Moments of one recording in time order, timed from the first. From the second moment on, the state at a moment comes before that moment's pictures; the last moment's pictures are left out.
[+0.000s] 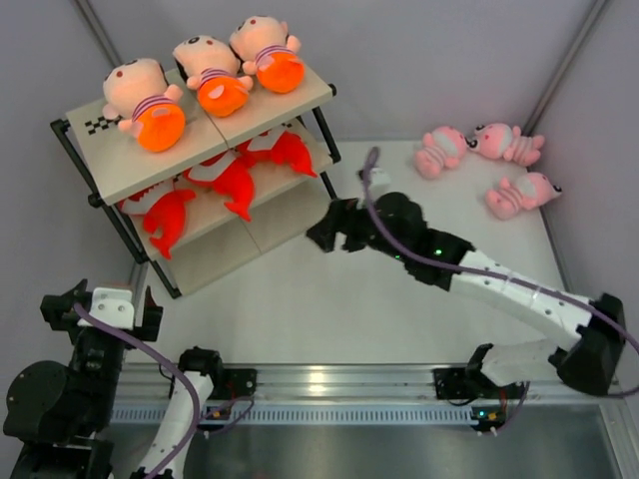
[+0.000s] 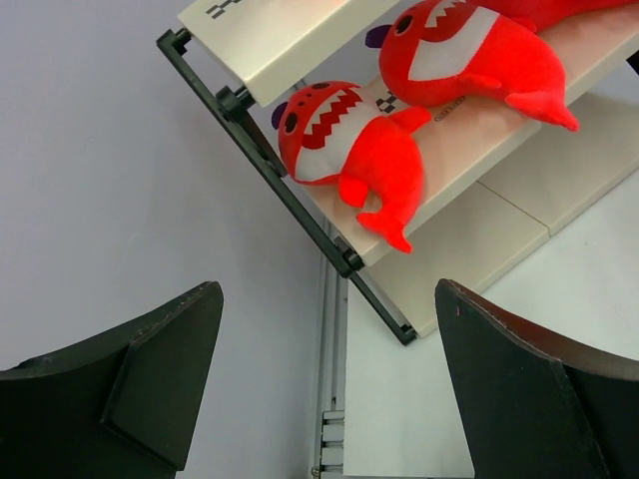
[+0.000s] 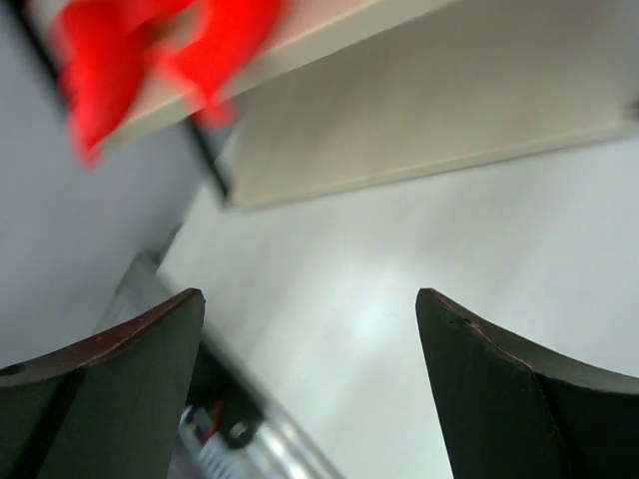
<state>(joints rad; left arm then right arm) -0.06 0.41 1.58 -1.18 -0.15 0.44 1.05 1.35 1.21 -0.16 0.08 0.63</state>
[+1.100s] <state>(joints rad) 0.02 0.39 1.33 -1.21 -0.09 0.47 -0.39 1.75 1.03 0.01 -0.03 0.69</state>
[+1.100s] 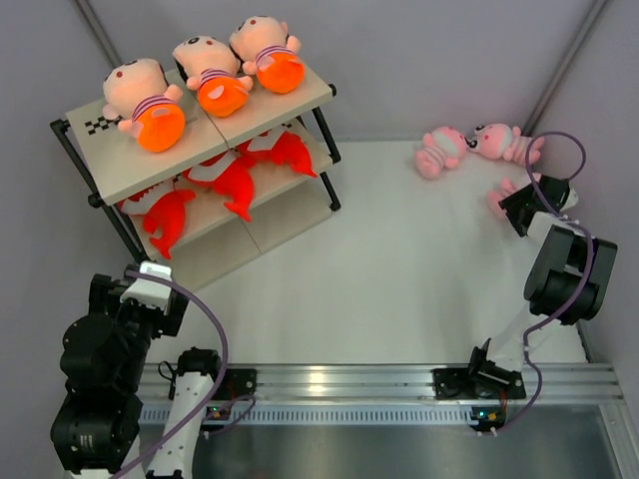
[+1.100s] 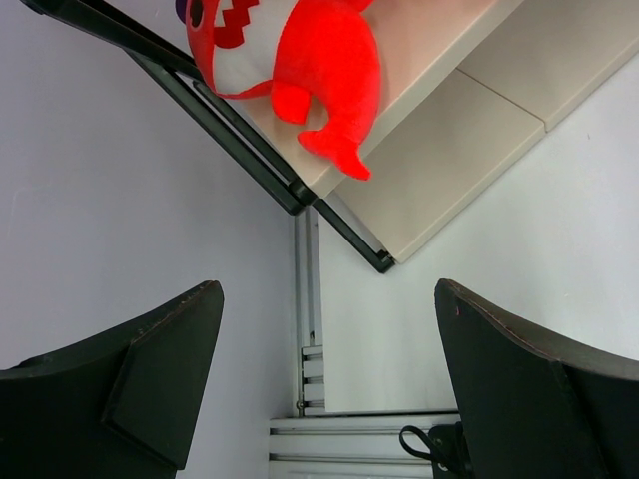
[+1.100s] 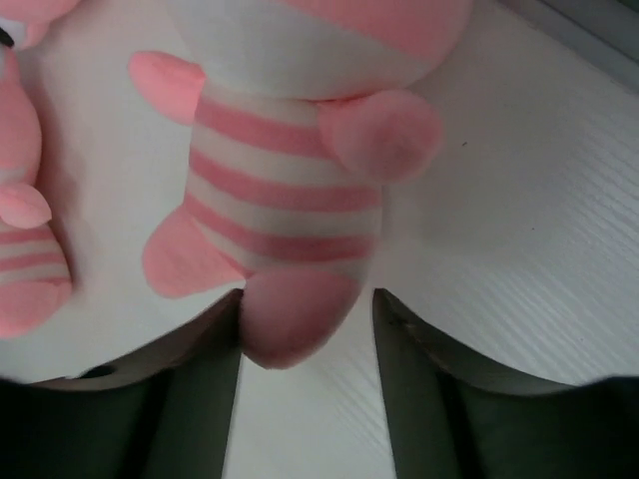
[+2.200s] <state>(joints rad) 0.03 0.39 1.32 -1.22 -0.05 0.47 0.56 1.51 1.02 -0.13 -0.55 0.16</state>
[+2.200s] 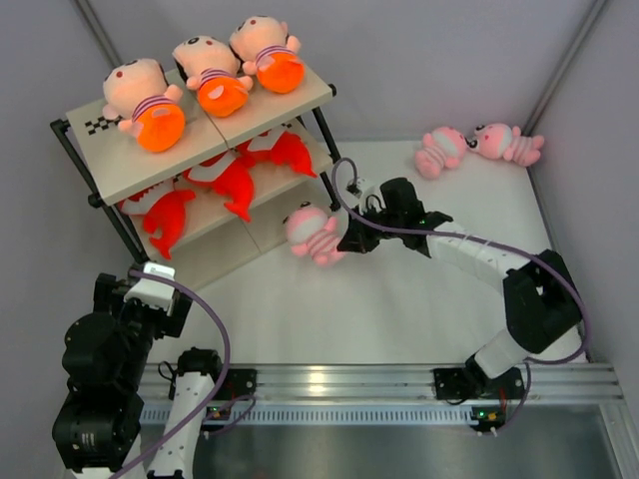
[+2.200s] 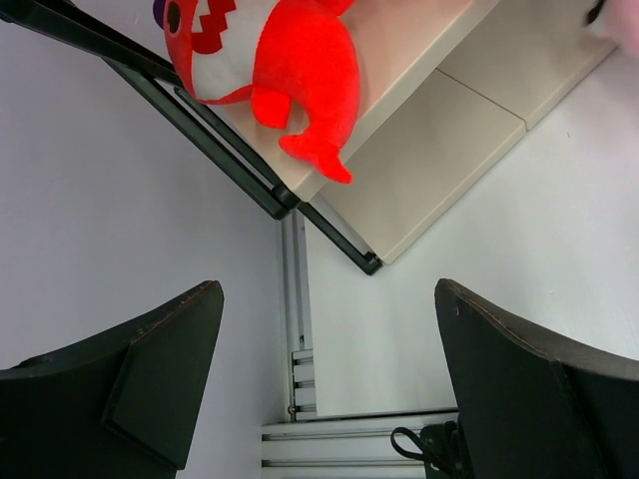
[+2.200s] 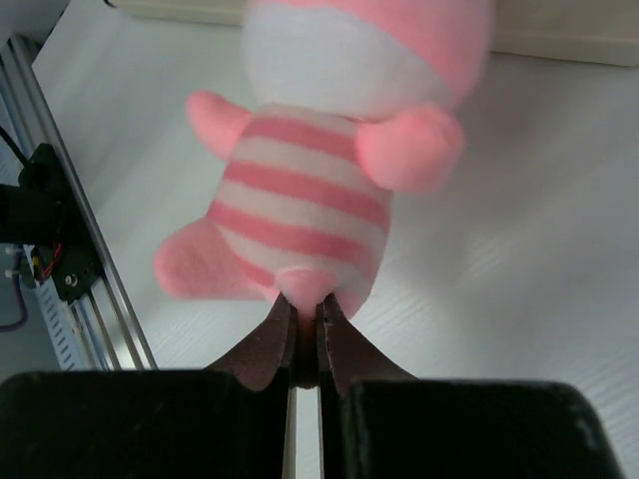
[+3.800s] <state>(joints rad) 0.03 0.39 1.33 -1.23 -0.04 0.48 0.60 2.06 1.27 0.29 -0.31 0.57</state>
